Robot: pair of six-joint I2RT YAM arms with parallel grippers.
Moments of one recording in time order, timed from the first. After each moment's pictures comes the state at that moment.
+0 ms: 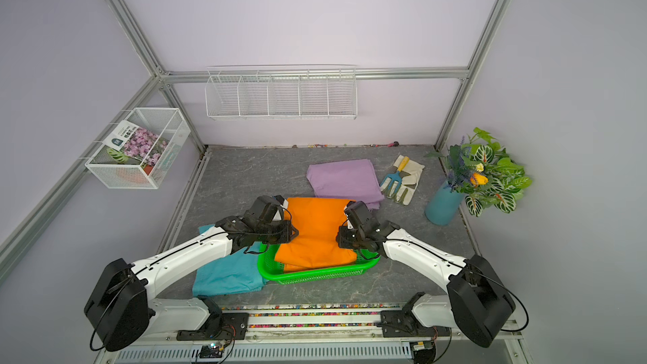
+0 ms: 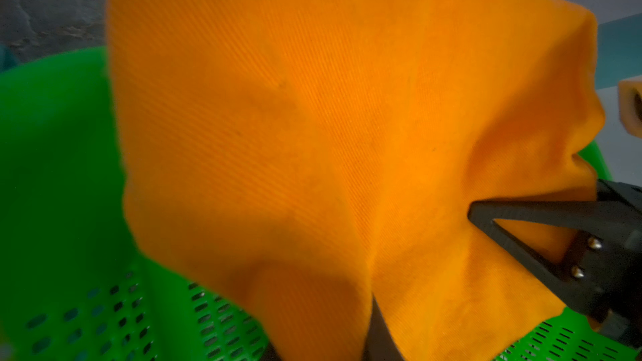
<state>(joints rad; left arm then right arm) -0.72 1.30 0.83 -0.45 0.19 -0.65 0.67 1.29 0.73 -0.41 -0.17 0.67</state>
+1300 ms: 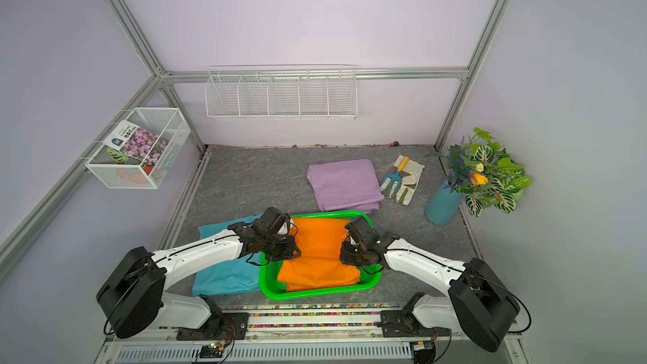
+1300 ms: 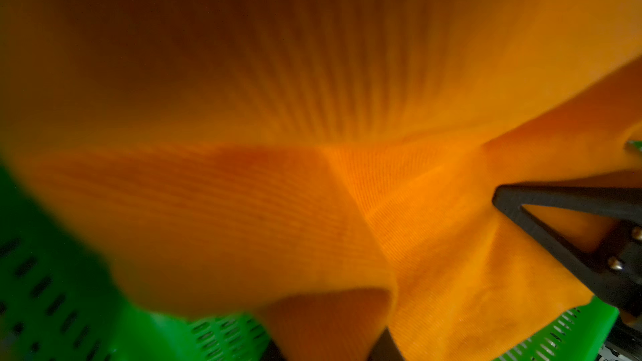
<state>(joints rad) -0.76 1.43 0.76 -0.47 0.32 -0.71 0.71 1.29 0.62 -0.46 -0.19 0.77</state>
